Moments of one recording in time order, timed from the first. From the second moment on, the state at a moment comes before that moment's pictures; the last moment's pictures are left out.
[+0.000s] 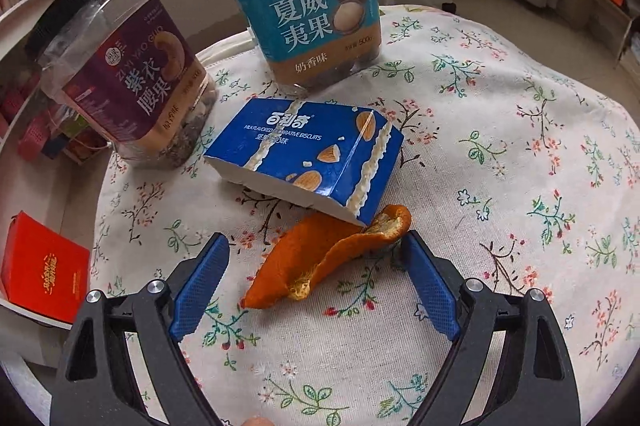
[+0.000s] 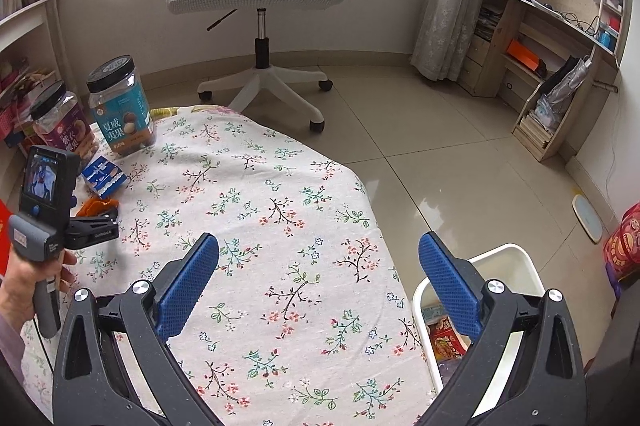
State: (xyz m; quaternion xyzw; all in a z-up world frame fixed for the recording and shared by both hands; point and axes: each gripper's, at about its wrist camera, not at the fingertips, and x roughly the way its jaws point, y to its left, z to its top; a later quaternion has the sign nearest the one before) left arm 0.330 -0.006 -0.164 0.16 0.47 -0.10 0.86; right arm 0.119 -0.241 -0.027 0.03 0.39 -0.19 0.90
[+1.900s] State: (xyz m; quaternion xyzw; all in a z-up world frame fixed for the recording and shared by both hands) left arm 0.185 0.124 -0.010 -0.09 0.41 0.03 0.91; right arm 0.197 -0.061 -0.018 0.00 0.39 0.07 0.92
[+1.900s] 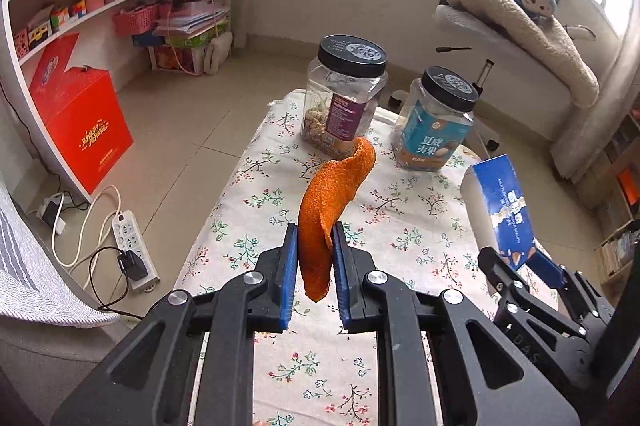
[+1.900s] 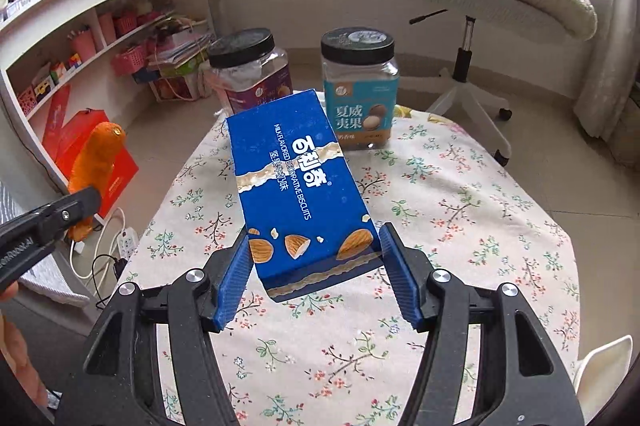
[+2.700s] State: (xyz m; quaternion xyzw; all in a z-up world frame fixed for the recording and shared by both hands) left arm 0.159 -0.005 -0.010 -0.01 0.38 -0.06 0.92; right arm 0.132 -0.179 -0.001 0.05 0.33 -0.04 0.94
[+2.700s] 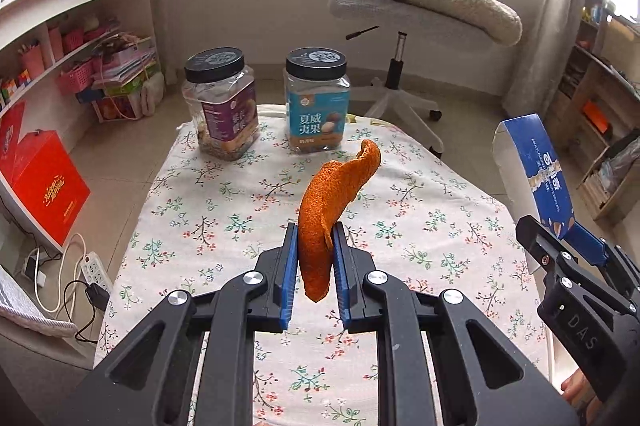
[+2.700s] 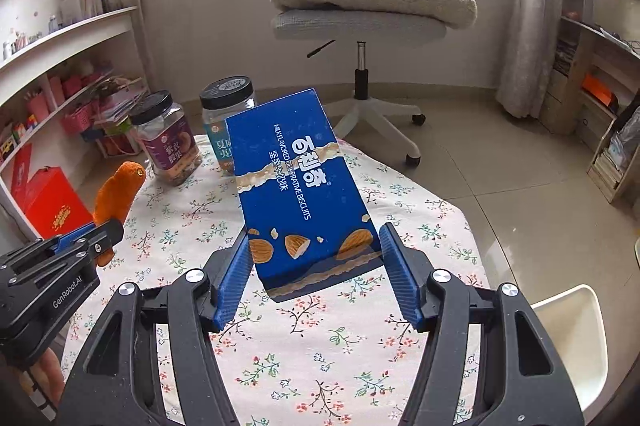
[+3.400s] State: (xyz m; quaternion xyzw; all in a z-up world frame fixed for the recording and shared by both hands) left arm 0.149 -0.106 -0.012 0.02 0.37 -0.14 0.92; right arm 0.072 -0.303 0.018 0.11 0.30 -0.17 0.93
